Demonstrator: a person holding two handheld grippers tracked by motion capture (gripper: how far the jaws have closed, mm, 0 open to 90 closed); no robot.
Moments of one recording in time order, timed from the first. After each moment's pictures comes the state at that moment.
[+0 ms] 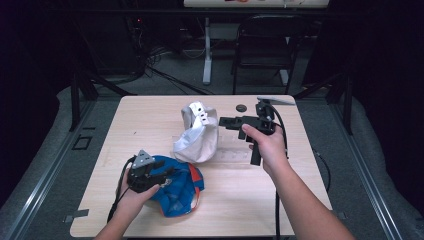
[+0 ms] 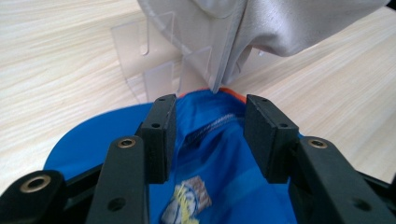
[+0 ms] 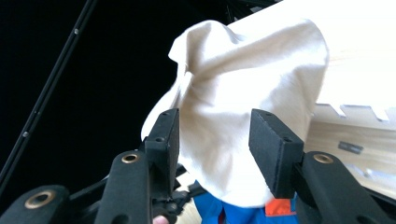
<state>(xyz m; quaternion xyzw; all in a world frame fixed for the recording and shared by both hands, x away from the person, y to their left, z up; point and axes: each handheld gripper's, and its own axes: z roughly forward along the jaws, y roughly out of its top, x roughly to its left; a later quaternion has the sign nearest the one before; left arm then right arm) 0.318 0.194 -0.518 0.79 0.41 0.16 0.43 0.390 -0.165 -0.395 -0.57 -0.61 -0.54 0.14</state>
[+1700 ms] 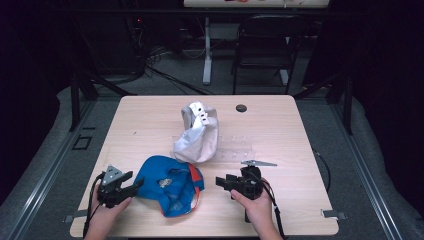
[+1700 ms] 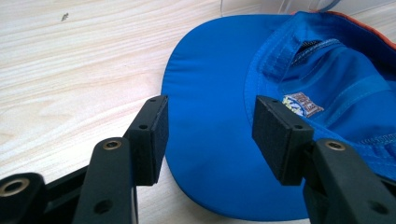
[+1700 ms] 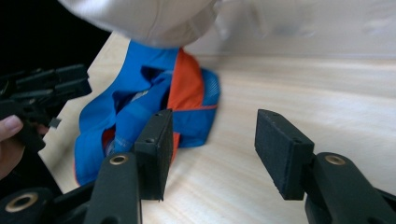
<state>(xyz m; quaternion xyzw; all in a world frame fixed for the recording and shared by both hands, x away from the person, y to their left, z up) 0.291 0.271 -0.555 0.77 0.47 0.21 0.38 0.302 -0.137 -0.536 -0.55 -0.69 -0.47 0.02</state>
